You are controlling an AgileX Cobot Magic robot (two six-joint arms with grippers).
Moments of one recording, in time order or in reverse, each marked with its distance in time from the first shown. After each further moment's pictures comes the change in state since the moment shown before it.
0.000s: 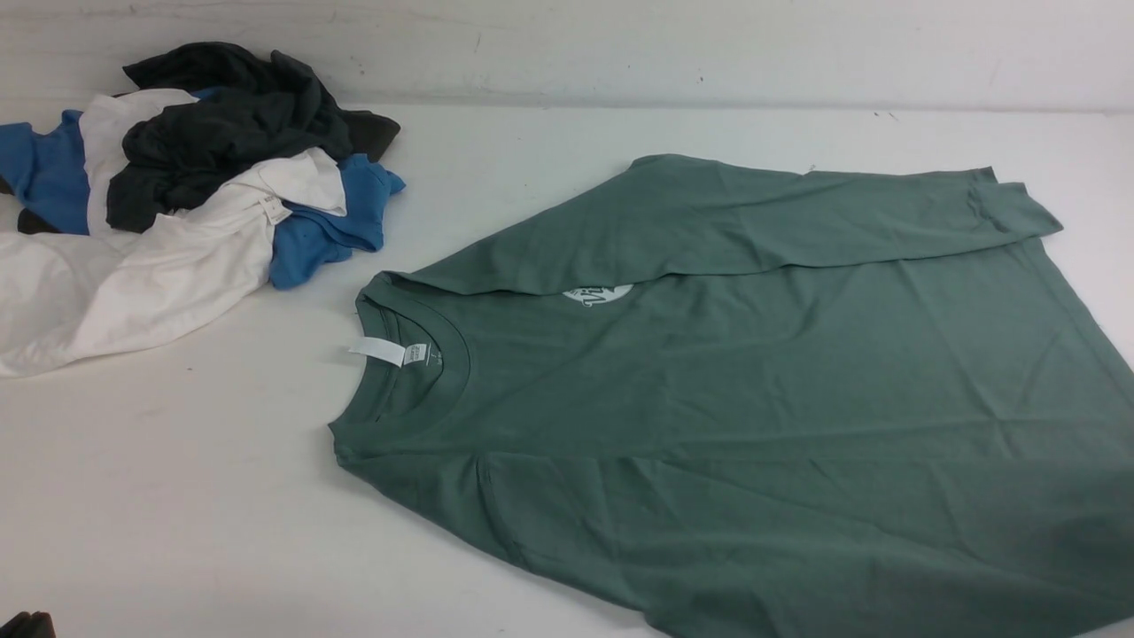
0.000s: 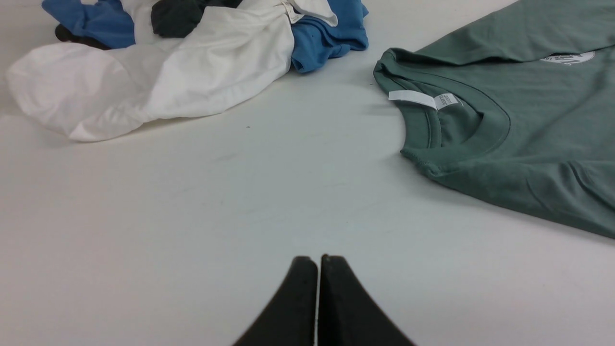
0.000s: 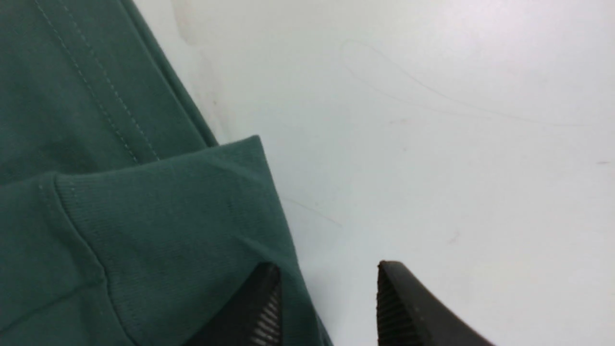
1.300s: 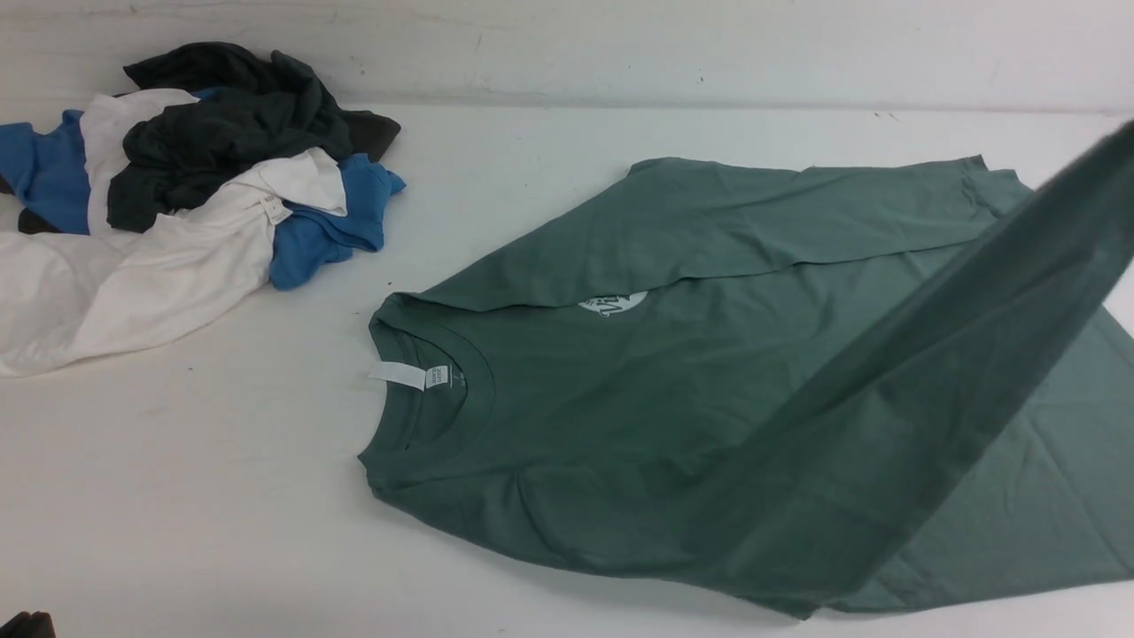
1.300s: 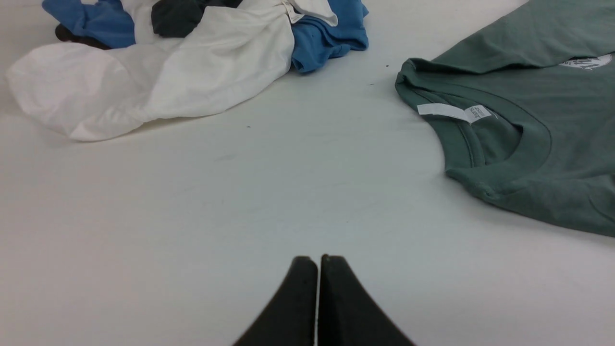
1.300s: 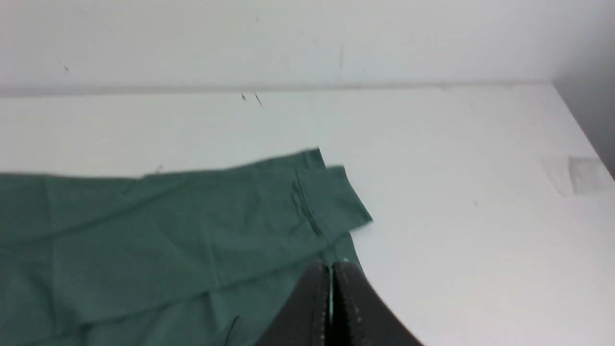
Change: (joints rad) right arm 0.301 -0.121 -0.538 0.137 -0.126 -0.179; left arm 0.000 0.000 0.000 0.000 0.000 0.000
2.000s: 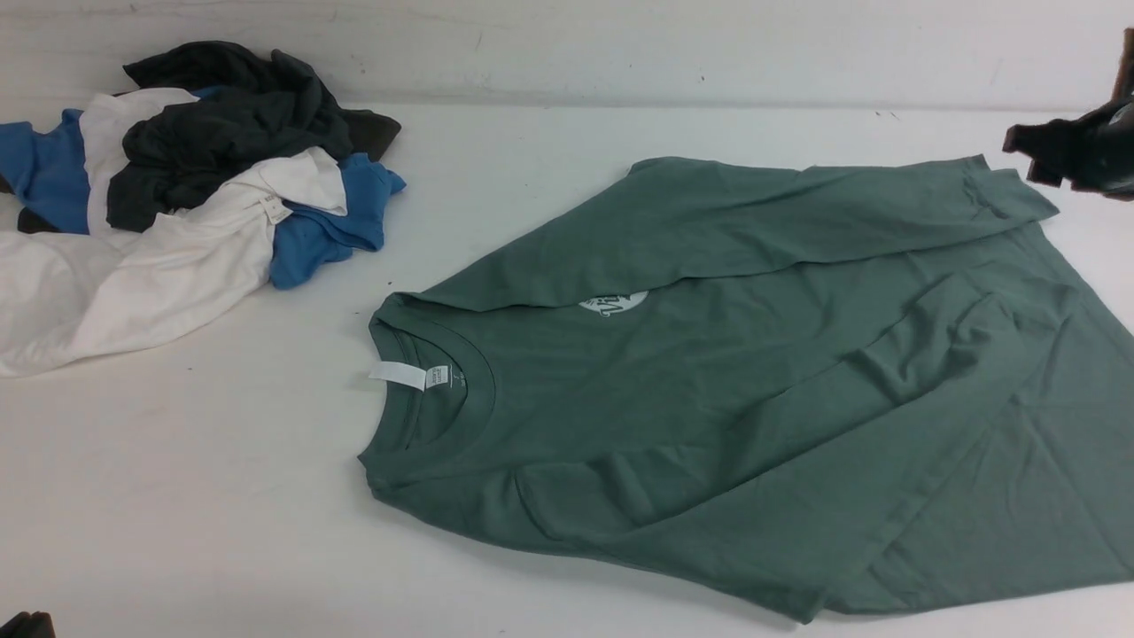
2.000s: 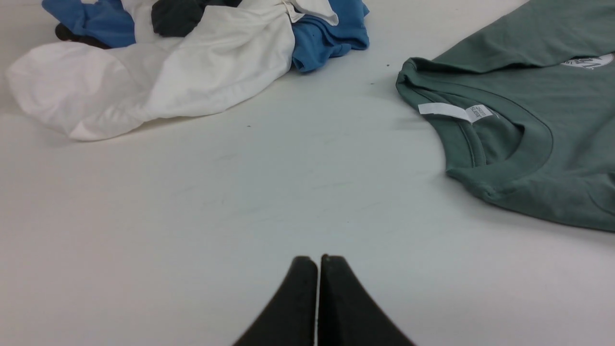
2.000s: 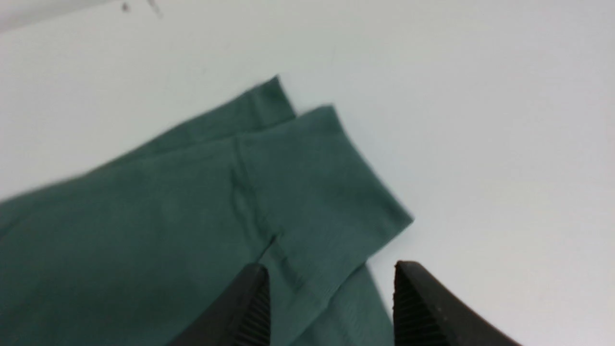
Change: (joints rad) right arm -0.050 0.759 -0.561 0.017 0.008 0.195; left arm 0.000 0.000 0.000 0.000 0.000 0.000
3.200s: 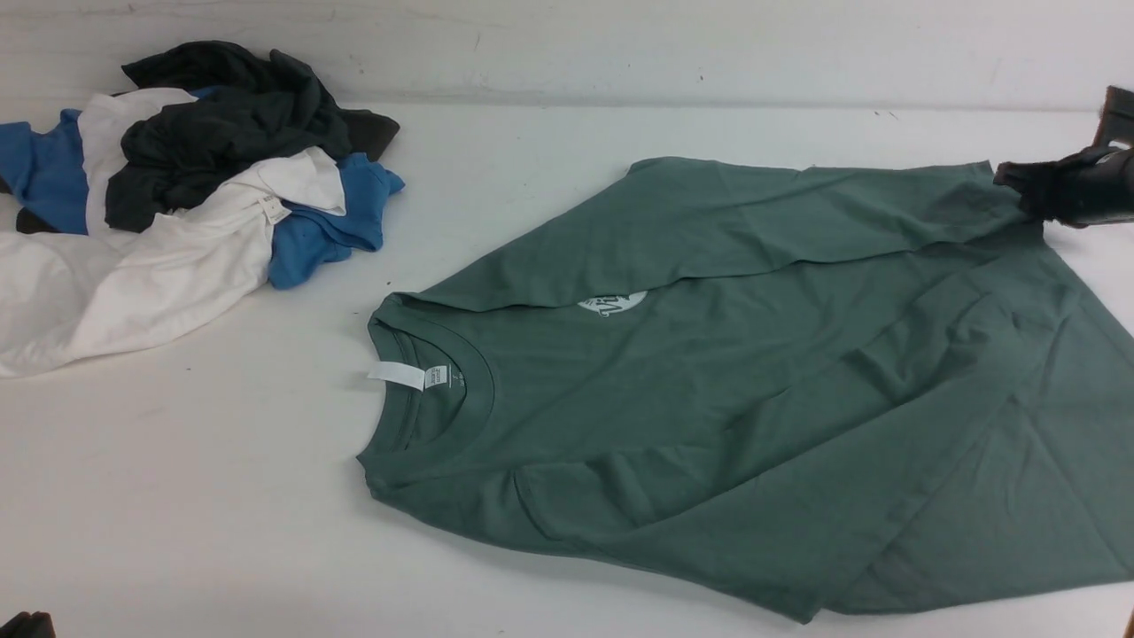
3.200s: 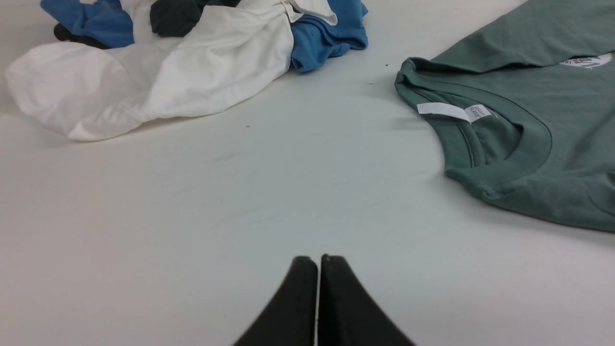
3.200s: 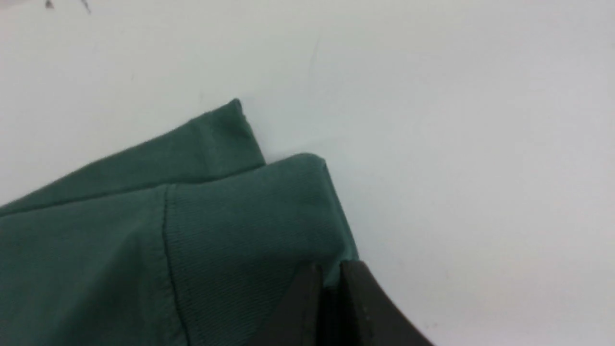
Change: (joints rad) right arm -0.060 0.352 -0.448 0.311 0.101 -0.297; left arm 0.000 0.000 0.000 0.000 0.000 0.000
